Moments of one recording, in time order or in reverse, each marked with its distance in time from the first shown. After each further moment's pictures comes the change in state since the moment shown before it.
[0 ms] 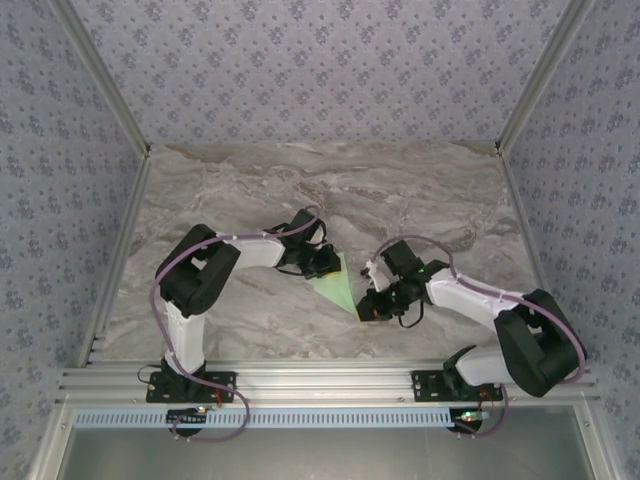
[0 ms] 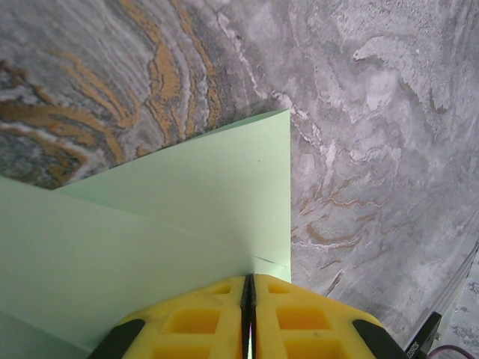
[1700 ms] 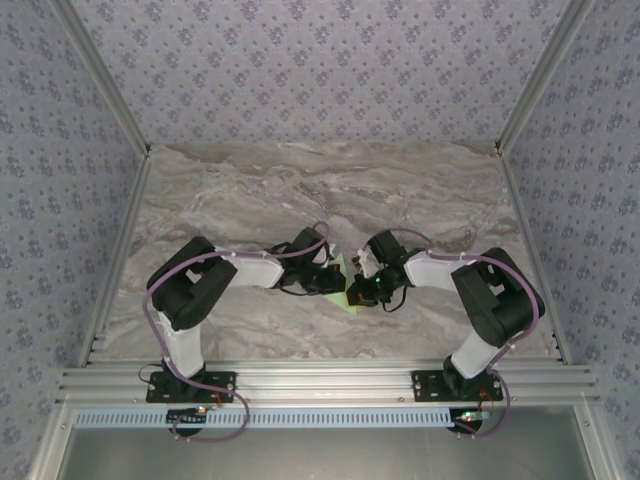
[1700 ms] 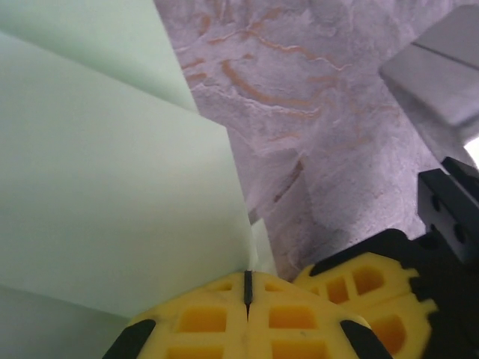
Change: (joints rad) left arm -0.108 -0.095 -0.177 0.173 0.026 0.066; right arm -0.019 0.317 0.101 0.183 0.058 0.086
